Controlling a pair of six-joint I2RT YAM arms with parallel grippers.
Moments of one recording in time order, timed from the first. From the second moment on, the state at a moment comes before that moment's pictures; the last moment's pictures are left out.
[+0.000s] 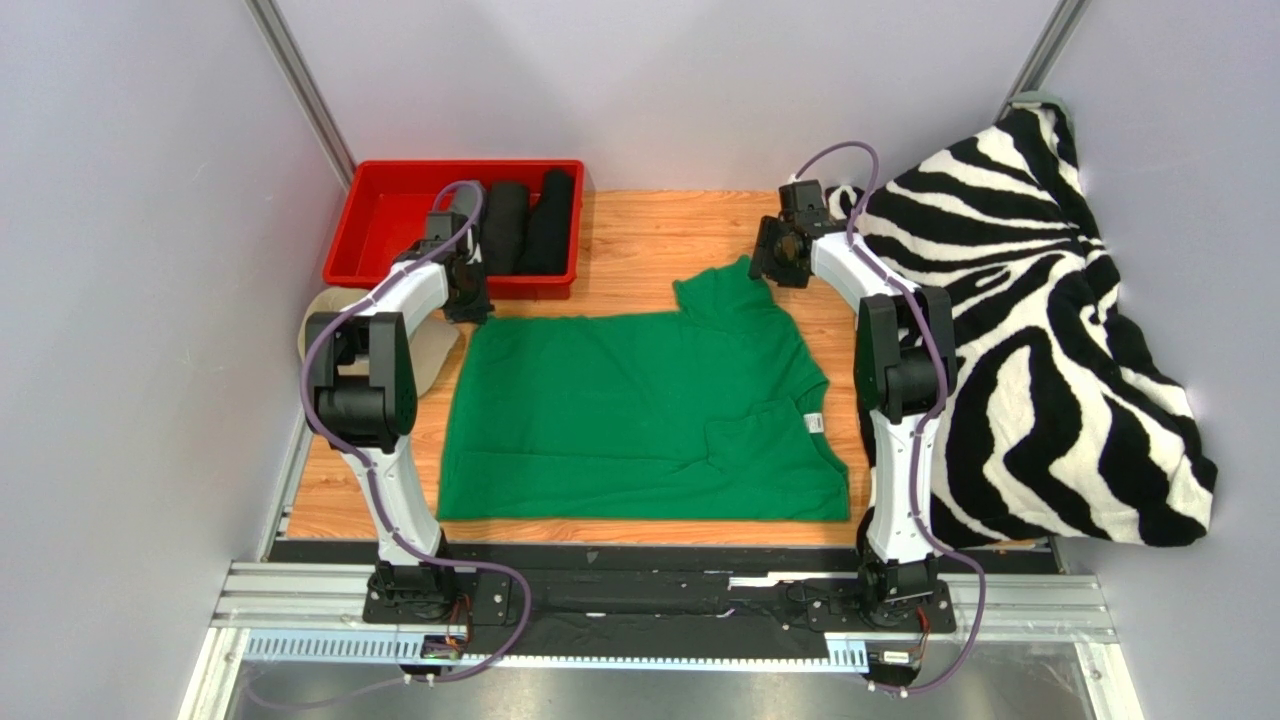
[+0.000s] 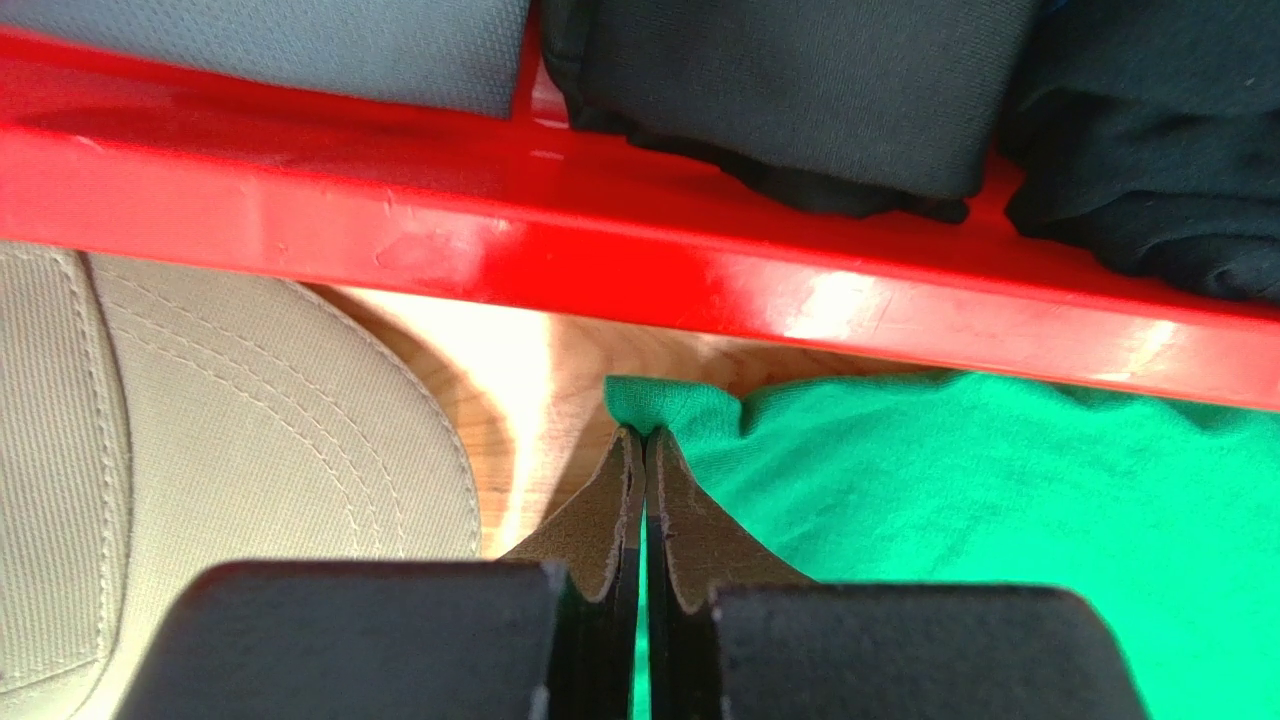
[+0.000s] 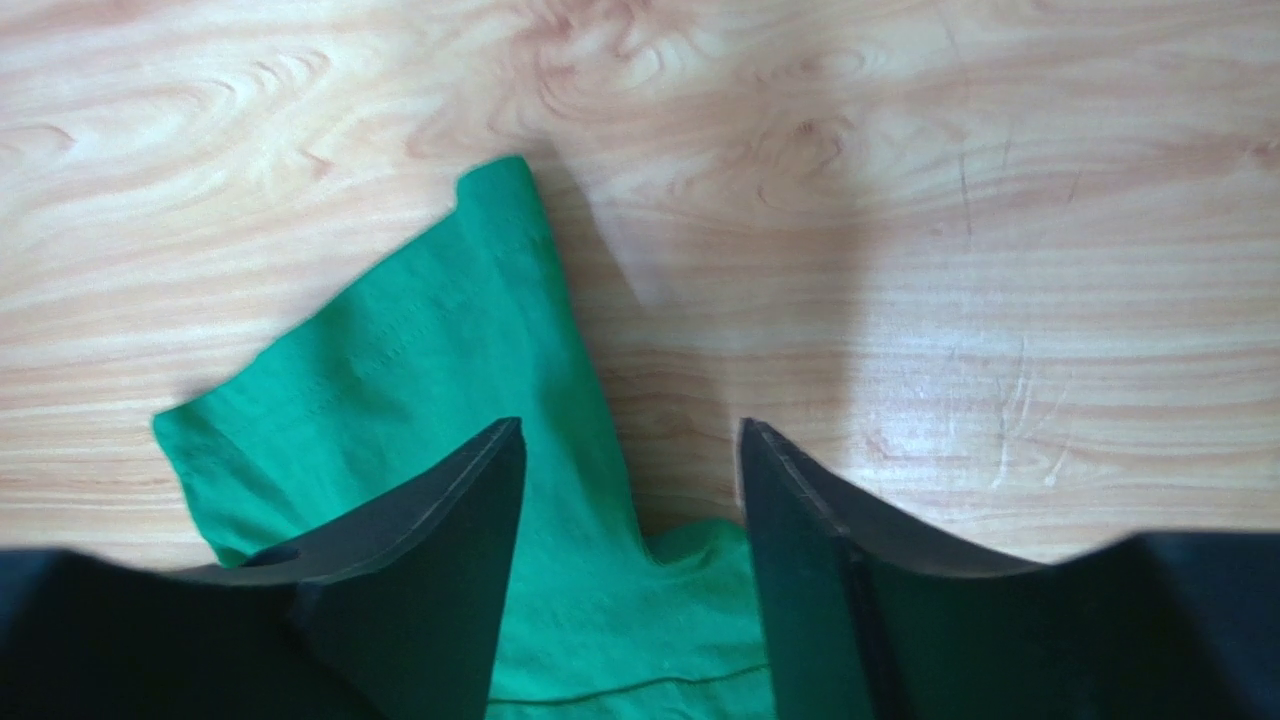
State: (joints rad) left arm -0.01 1.96 1.41 -0.47 -0.02 -0.19; right arm 0.18 2.25 1.82 -0.47 0.02 0.39
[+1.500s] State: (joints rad) left arm -0.01 1.92 1.39 -0.43 -0.05 -0.28; right arm 0.18 2.05 1.80 -0.57 0.08 0.35
